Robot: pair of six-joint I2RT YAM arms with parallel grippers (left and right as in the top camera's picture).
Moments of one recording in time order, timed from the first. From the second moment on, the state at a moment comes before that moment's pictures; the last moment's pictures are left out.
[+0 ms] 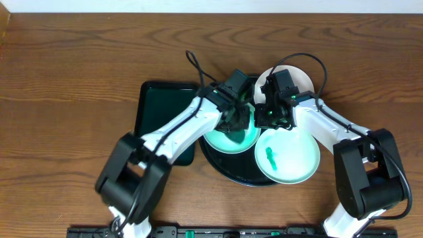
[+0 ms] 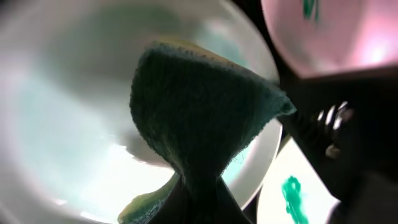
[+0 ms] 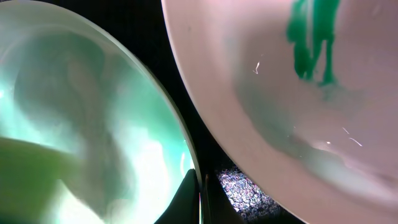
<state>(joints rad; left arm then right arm) -0.65 1.87 1.35 -0.72 0.16 -0.59 0.35 1.85 1.08 -0.50 -0.23 0.38</state>
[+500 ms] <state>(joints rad) -0.56 1.88 1.35 -0.73 -0.01 -0.61 0.35 1.85 1.08 -0.50 -0.23 0.38</state>
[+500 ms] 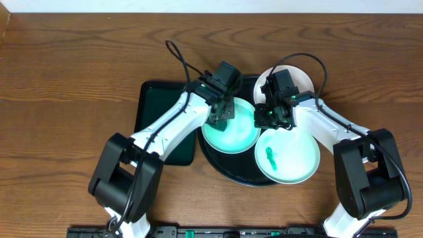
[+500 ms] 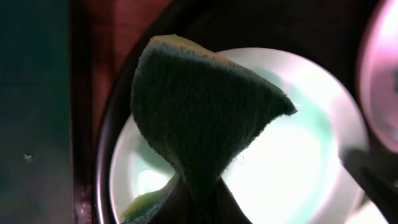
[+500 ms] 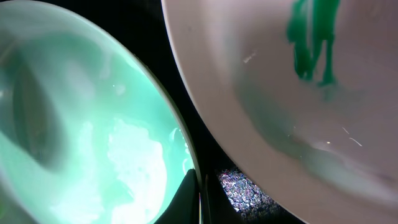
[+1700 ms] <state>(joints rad) -0.55 1.87 1.36 -0.74 0.35 -0.49 0.35 1.85 1.08 -0.50 -0.23 0.38</state>
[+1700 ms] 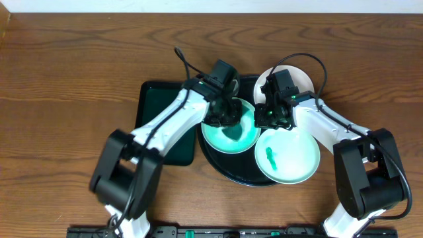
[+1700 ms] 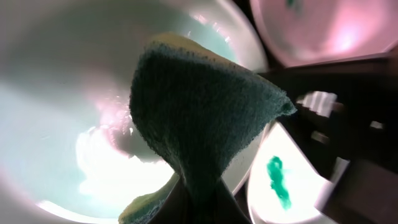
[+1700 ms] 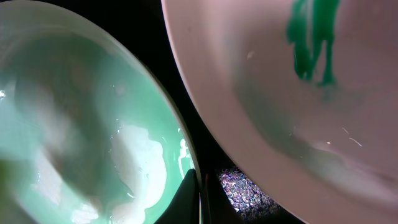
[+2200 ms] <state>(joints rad) -0.54 1.91 1.32 -0.78 0.03 -0.54 0.35 1.85 1.08 -0.50 -0.23 0.38</state>
